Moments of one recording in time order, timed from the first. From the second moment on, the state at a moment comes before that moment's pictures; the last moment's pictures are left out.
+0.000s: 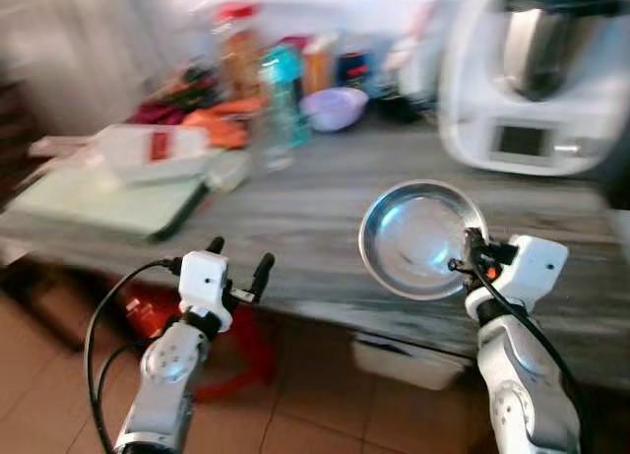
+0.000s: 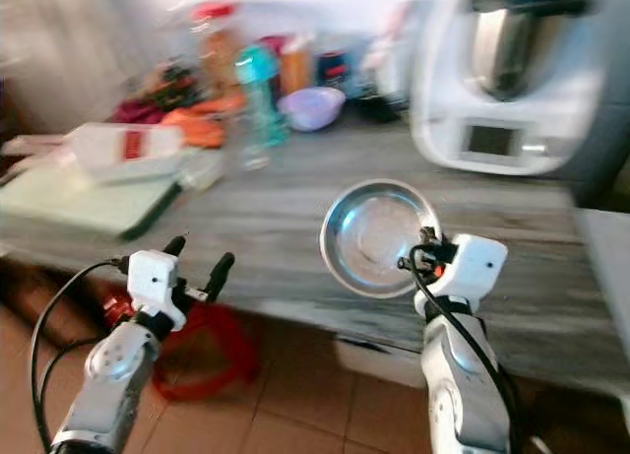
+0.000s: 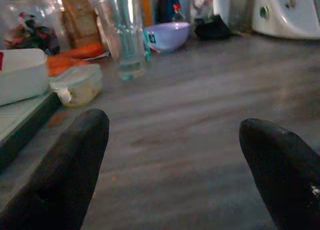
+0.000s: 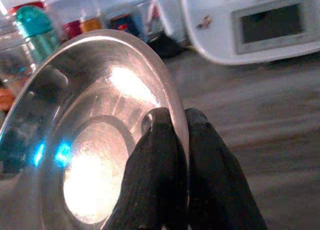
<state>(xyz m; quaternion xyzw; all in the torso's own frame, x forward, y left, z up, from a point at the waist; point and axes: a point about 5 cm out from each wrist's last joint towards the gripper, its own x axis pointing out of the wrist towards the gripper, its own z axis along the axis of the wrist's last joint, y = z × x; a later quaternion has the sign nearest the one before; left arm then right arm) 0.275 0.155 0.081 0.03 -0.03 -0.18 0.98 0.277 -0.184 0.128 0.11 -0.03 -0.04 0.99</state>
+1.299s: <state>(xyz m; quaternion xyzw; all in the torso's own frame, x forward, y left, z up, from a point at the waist) 0.267 0.121 0.087 0.04 -0.03 -0.41 0.91 0.327 -0.157 0.100 0.27 0.11 -0.07 0.95</state>
